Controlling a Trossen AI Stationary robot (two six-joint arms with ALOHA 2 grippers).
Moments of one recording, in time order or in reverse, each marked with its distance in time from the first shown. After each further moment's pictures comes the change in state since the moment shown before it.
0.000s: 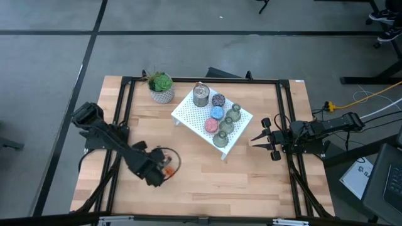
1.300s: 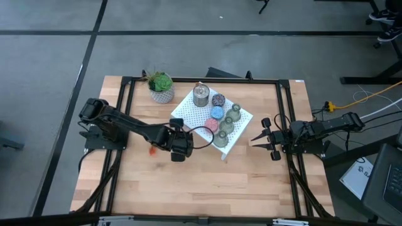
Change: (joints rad) left arm 0.396 0.039 0.118 0.378 -0.336 0.977; right arm 0.000 0.000 0.000 0.000 0.000 0.000
